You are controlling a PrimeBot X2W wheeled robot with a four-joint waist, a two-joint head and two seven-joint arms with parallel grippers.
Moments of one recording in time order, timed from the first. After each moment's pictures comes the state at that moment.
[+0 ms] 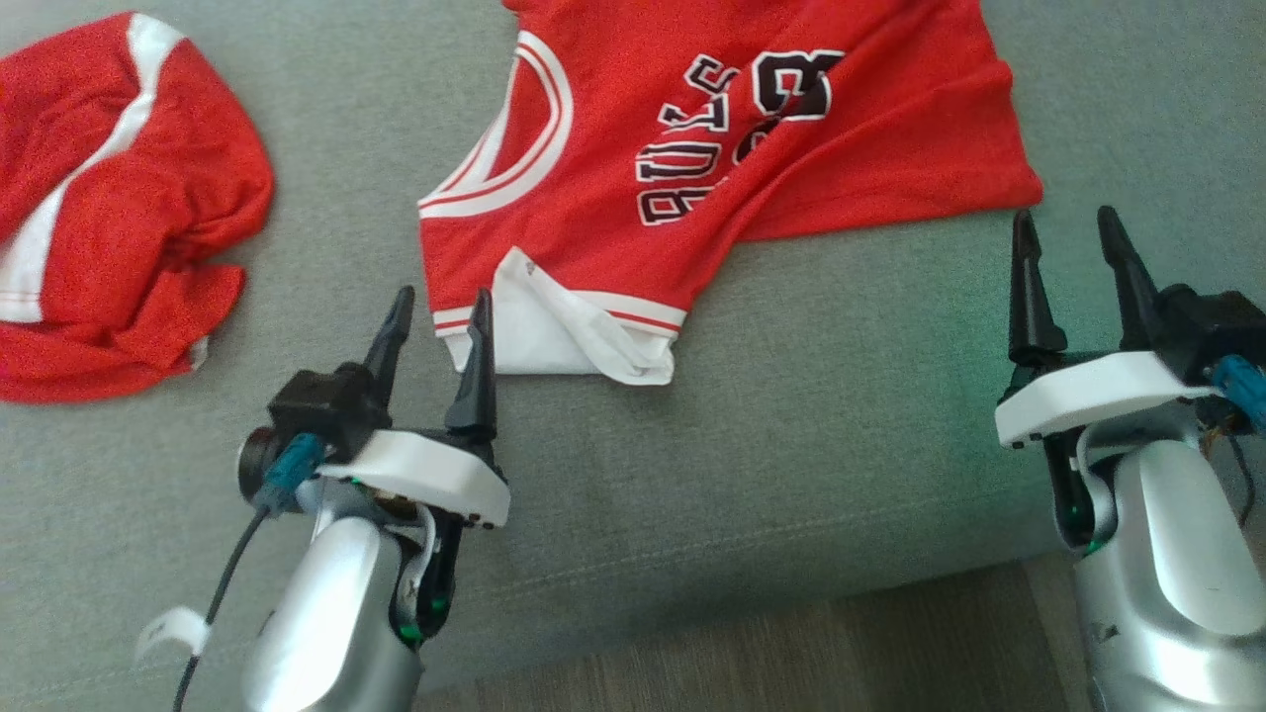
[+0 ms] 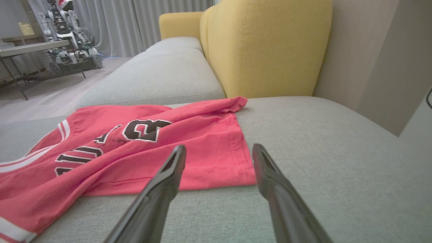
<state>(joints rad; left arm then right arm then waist) -0.28 0.04 -0.31 0.29 -0.30 0.07 -0.26 -0.38 -0.06 -0.12 0.39 0.10 0.13 -0.25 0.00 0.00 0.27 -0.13</state>
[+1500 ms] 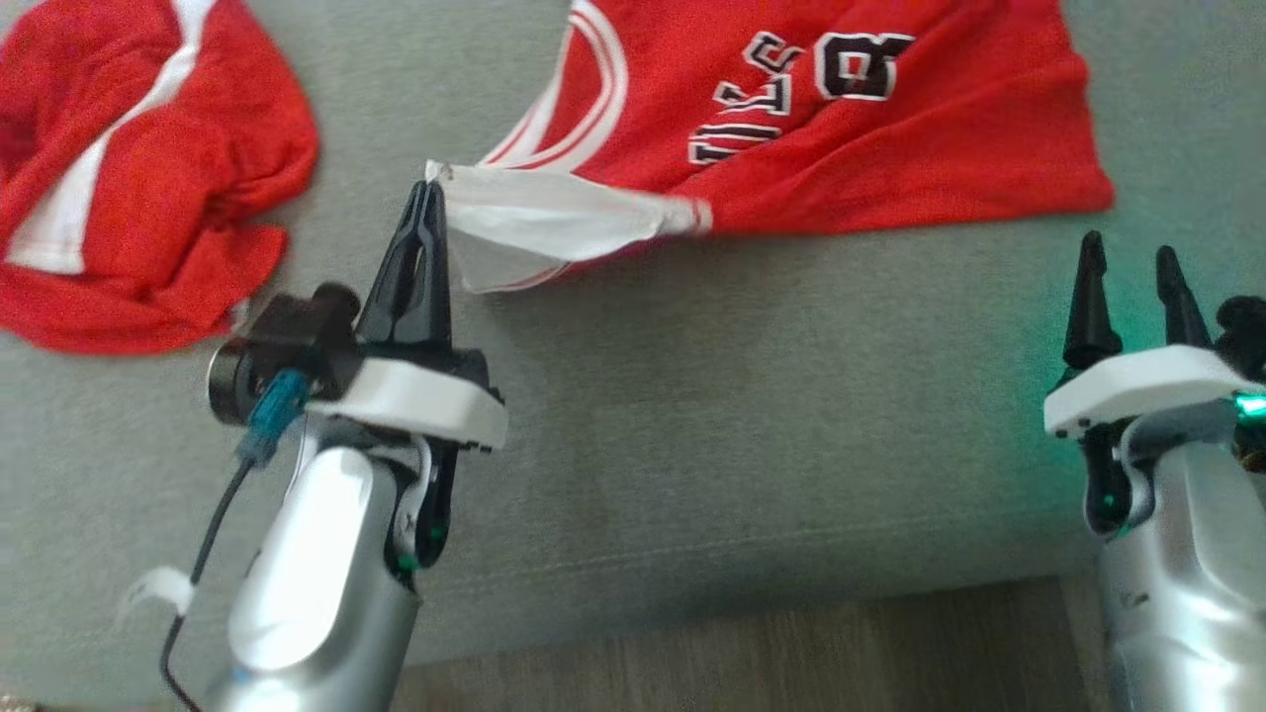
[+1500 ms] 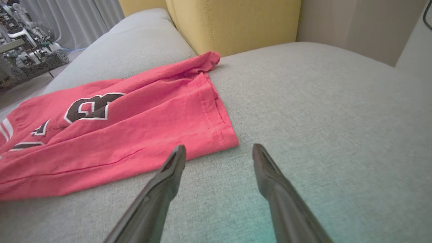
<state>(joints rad) -0.39 0.04 -0.31 0.25 -0.24 0.11 -0.26 -0.45 -0.05 -0.26 0.58 0.17 0.13 -0.25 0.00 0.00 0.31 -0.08</state>
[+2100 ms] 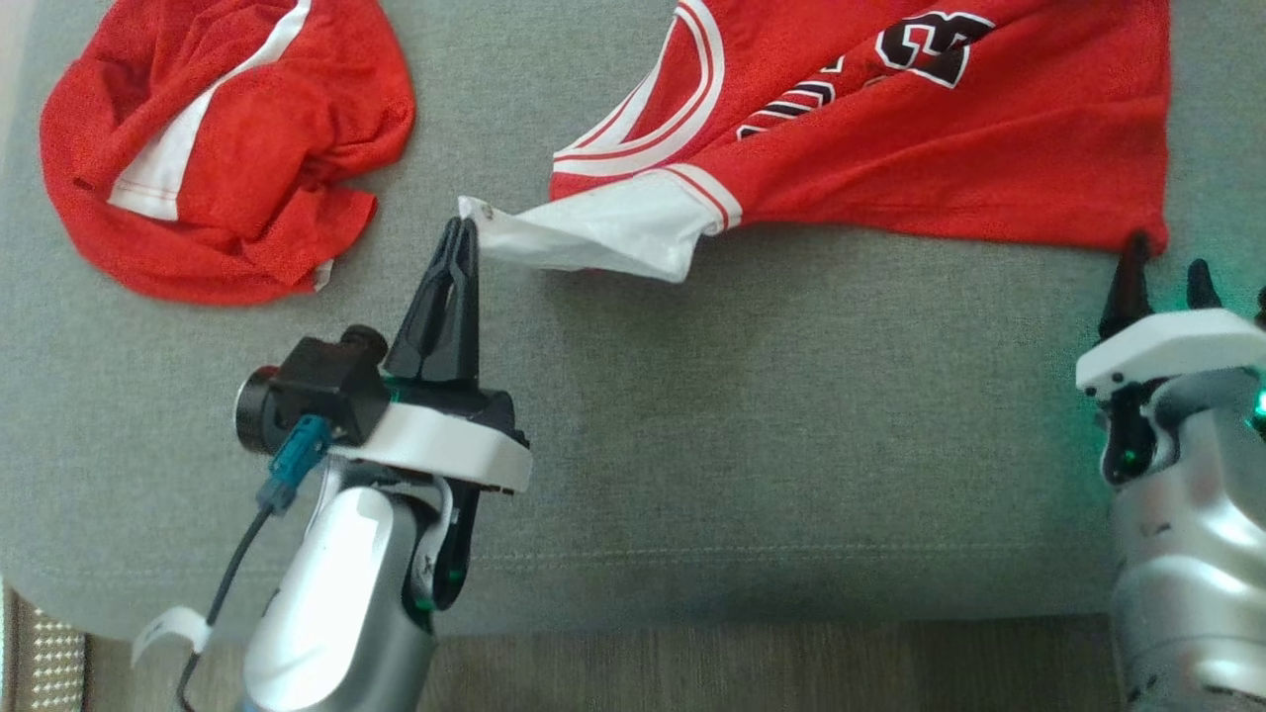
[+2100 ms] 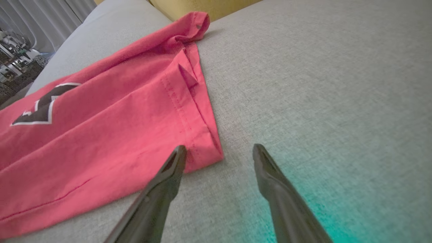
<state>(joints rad) -0.31 0.04 -0.34 0.15 -0.24 0.10 -0.26 -0.66 -0.05 -0.50 0.92 0.13 0.13 -0.25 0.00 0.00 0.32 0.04</state>
